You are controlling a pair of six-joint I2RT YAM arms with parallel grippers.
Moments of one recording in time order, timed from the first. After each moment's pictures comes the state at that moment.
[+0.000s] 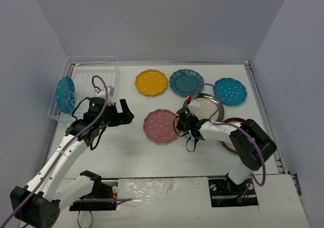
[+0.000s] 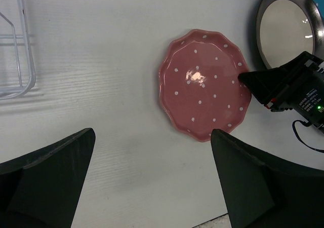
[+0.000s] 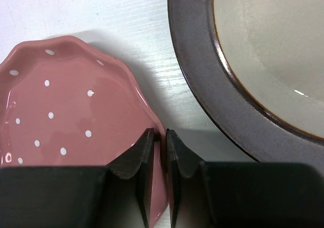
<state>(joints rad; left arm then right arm) -0.36 0.96 0.87 -0.53 0.07 -0.47 0.69 1.62 0.70 0.08 0.35 0.79</state>
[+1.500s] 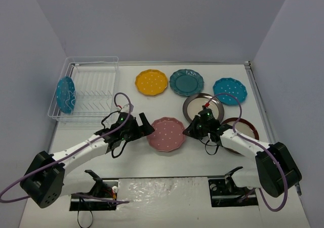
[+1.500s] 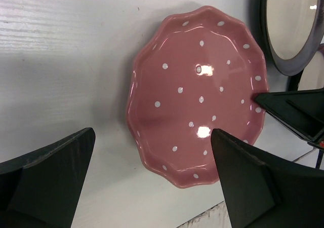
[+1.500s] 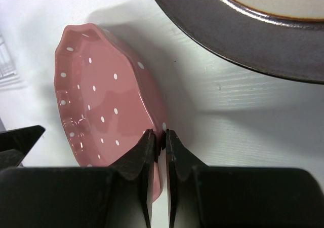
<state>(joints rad) -0.64 1.19 0.59 -0.11 0.02 -0.90 0.48 1.27 0.52 -0.08 -0.13 0.94</state>
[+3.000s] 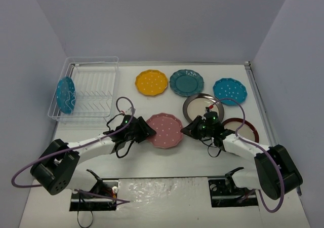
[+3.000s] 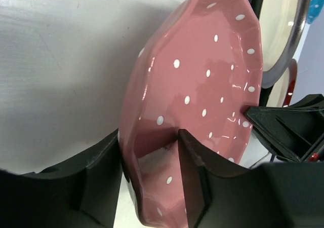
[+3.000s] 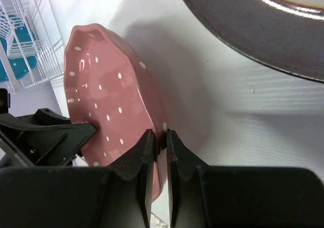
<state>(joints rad) -0.65 1.35 0.54 0.13 0.08 -1.12 0.43 1.25 0.40 0.17 -0.28 1.07</state>
